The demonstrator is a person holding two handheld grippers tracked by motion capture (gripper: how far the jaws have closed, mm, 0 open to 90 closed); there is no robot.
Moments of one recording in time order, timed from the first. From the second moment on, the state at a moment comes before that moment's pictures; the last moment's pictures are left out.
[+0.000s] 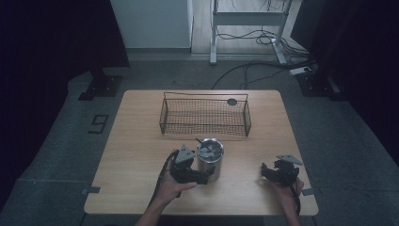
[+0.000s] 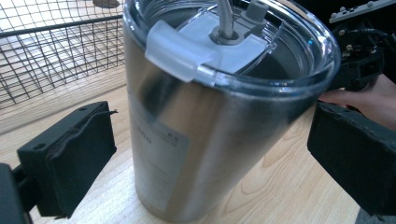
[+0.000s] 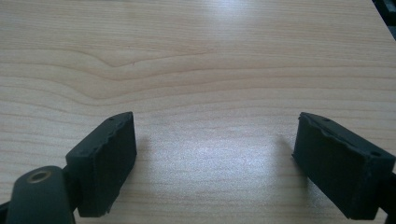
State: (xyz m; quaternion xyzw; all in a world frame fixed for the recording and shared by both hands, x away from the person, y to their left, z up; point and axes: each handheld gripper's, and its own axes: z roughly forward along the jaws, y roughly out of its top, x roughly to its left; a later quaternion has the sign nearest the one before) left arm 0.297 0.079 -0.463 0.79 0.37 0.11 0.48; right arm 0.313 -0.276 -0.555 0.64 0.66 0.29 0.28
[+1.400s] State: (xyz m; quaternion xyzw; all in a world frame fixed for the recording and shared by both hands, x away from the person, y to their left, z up) left arm 0.321 0.038 -0.478 0.78 0.38 0.17 0.47; right arm 0.313 -0.276 -0.555 0.64 0.66 0.29 0.28
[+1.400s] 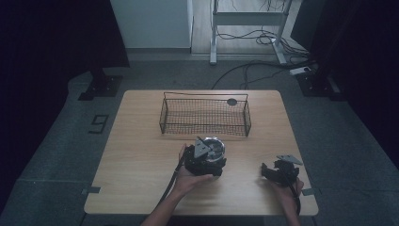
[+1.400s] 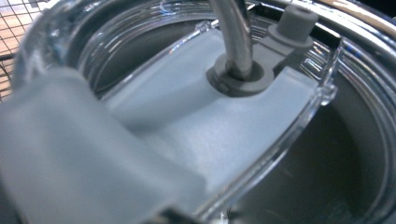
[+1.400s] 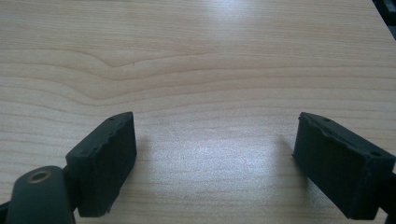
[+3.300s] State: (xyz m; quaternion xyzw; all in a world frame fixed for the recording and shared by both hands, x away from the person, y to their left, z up) left arm 0.324 0.068 -0.428 0.78 0.35 0.18 0.49; right arm 0.314 -0.277 -0.555 0.64 0.66 0.29 0.28
